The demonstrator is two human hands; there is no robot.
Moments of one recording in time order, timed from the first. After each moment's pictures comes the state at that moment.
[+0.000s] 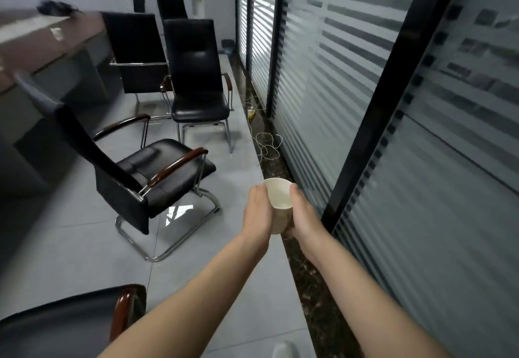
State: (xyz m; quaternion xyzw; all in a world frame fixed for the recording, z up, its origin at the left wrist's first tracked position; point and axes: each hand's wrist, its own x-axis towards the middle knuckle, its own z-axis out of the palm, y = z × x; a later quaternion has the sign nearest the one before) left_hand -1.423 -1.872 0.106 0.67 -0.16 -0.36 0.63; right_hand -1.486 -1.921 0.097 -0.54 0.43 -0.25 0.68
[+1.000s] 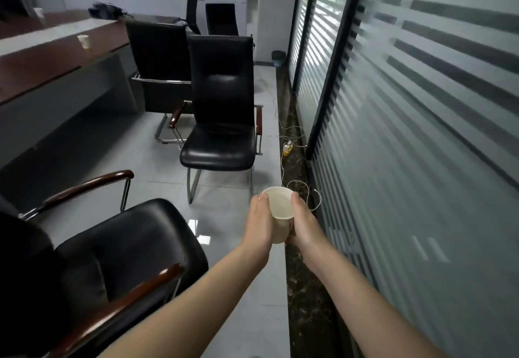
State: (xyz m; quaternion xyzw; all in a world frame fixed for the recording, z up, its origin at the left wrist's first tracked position) left_hand -1.022 -2.373 0.079 0.68 -0.07 -0.30 0.66; right_hand -1.073 -2.436 0.078 -0.58 0.38 -0.16 0.70
